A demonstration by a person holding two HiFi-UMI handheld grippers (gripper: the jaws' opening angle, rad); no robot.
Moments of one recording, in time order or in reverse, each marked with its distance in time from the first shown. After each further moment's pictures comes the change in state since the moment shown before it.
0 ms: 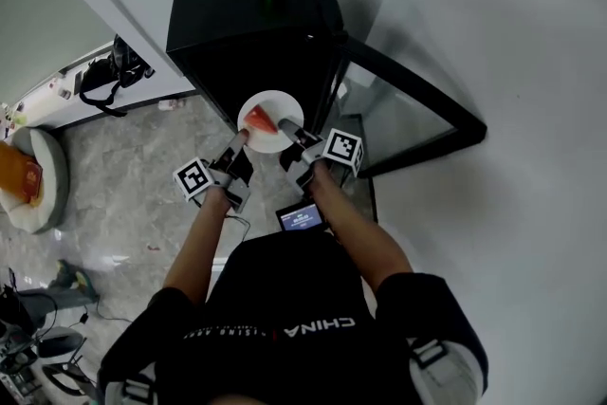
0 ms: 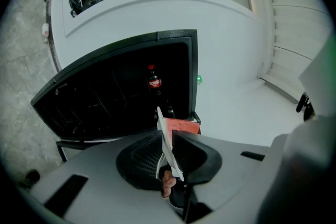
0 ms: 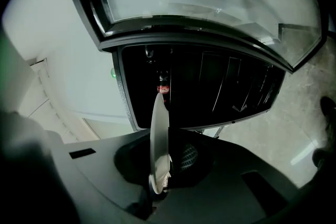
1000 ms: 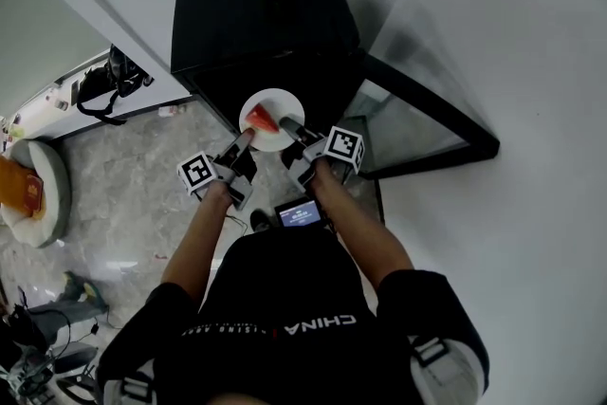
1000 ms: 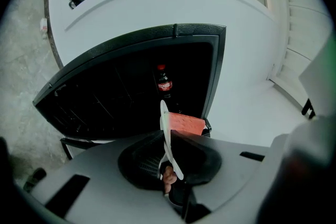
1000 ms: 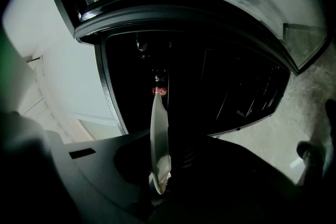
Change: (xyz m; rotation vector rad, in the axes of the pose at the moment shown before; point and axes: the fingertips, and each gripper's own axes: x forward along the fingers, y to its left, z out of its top) left arm 0.032 0.033 0.050 -0.050 0.098 0.029; right arm 0.062 -0.008 0.022 -0.016 -0.022 -0.027
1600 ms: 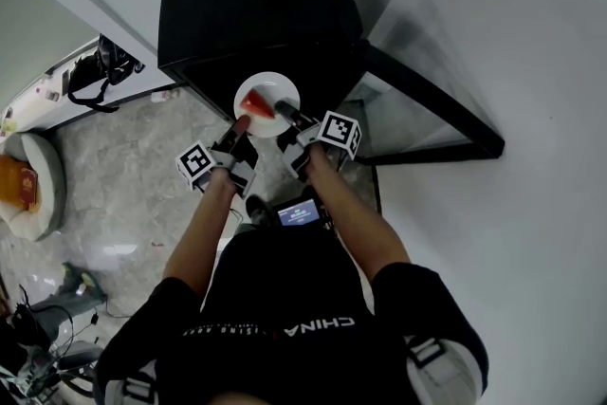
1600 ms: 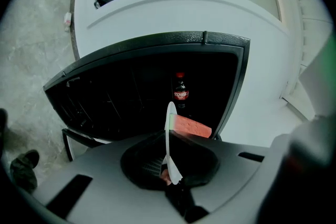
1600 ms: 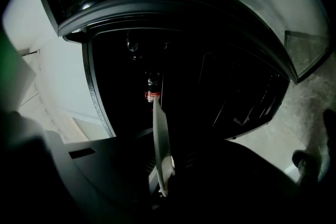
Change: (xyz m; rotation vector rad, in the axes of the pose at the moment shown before) left arm 0.023 0.053 0.023 -0.137 -0.135 0.119; right arm 0.033 -0.027 0.034 -0.030 -0.009 -0.046
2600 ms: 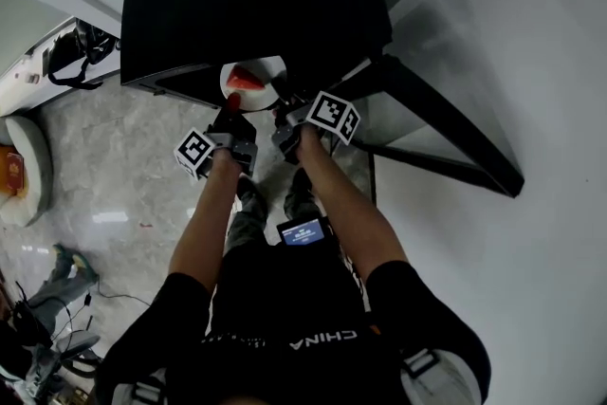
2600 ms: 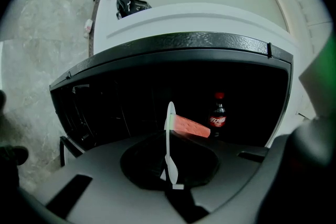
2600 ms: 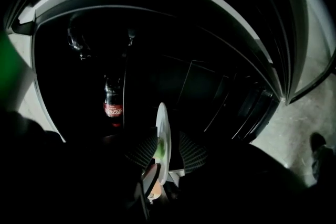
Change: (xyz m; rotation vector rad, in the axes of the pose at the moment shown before) left arm 0.058 0.088 0.056 -0.092 -0.249 0.096; right arm 0.063 -0.073 0.056 -0.057 -0.036 -0.184
